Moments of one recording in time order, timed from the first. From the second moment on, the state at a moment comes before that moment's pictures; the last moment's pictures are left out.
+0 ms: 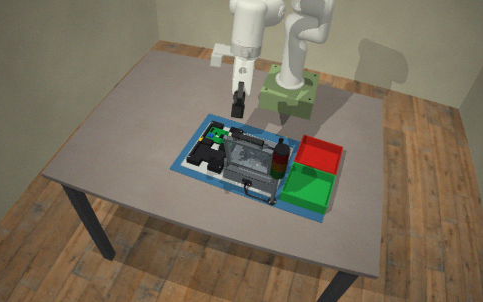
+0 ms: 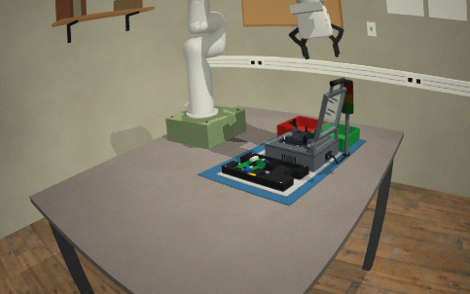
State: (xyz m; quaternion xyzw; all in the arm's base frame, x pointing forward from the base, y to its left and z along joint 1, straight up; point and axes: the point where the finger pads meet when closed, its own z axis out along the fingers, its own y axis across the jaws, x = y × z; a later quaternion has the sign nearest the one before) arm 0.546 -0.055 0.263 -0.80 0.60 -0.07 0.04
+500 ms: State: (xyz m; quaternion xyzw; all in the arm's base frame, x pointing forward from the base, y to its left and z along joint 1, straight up) arm 0.432 -0.142 0.254 -0.73 0.68 -0.03 0.01
